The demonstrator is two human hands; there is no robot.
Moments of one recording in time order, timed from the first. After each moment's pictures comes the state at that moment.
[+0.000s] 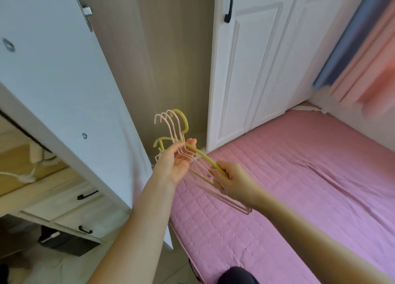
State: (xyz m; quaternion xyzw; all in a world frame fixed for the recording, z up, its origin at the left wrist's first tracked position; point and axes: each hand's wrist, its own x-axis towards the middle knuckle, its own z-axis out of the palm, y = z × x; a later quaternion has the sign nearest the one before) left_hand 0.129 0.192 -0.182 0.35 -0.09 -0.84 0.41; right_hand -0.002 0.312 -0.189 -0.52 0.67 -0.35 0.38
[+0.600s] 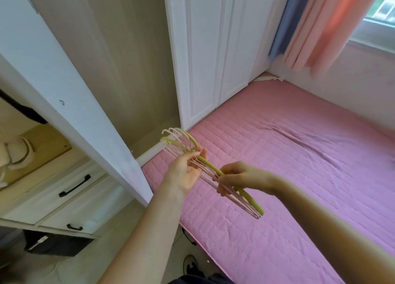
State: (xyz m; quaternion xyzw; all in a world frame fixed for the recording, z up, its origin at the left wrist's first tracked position) left_hand 0.123 0.318 -0.184 0.40 -0.11 -0.87 0.25; right_hand -0.015 0.437 -0.184 -0.43 0.66 -0.25 0.57
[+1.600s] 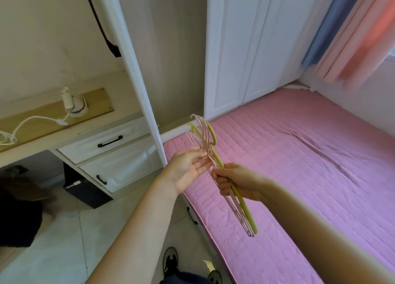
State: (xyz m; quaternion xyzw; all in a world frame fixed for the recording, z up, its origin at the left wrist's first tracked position) left_hand 0.217 0.444 -0.172 0.40 -0.27 -0.83 0.27; right_hand 0.068 0.523 -0.192 -0.28 0.54 -0.36 0.71
